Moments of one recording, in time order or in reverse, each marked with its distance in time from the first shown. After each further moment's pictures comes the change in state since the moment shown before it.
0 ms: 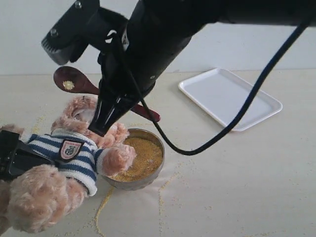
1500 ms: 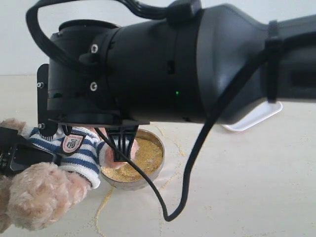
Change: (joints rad) left arm 0.000 0.000 0.004 -0.062 0.013 0.088; right arm 0.242 0.122 0.000 -0.784 0.250 0.255
